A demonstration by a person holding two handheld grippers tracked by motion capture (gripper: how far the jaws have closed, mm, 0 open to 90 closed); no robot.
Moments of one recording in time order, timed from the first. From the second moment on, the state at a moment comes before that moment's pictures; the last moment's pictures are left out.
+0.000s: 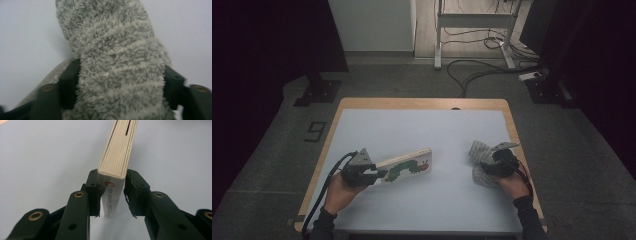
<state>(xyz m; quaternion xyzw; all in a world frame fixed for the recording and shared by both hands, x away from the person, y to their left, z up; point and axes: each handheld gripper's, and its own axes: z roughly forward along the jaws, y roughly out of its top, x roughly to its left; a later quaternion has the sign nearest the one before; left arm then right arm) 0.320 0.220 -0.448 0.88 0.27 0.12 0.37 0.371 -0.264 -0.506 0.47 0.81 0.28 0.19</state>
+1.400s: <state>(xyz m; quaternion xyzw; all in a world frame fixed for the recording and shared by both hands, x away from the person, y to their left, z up) 0.324 0.222 -0.449 0.88 0.27 0.11 0.38 0.316 -0.248 -0.445 0.39 0.81 0.41 0.14</state>
